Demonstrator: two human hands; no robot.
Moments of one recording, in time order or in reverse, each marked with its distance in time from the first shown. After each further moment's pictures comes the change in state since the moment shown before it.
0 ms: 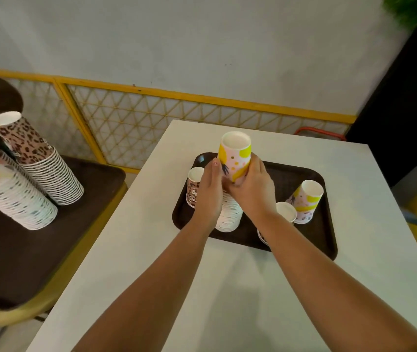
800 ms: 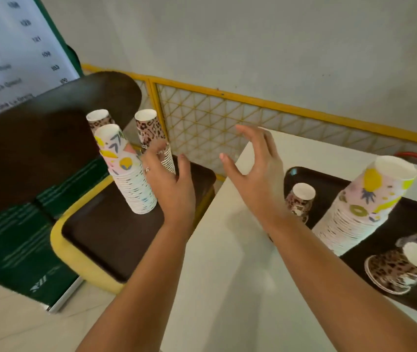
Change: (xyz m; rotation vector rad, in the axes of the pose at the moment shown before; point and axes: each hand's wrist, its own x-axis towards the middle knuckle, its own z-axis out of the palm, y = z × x) left_hand -0.003 0.043 -0.253 0.310 0.854 0.436; right_hand -0.013 -0.193 0.111 0.333 0.078 -0.476
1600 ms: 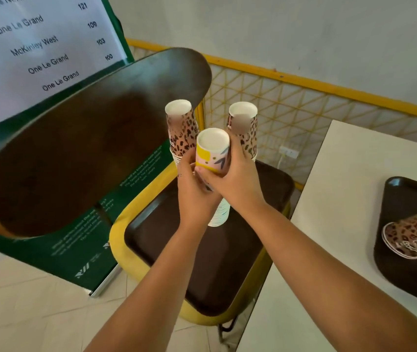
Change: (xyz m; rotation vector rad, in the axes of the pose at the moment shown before) left_hand 0.123 -0.150 -0.078 -0.015 -0.336 -0.095; right_hand 0.015 -0.051 0.240 0.224 -0.359 0.210
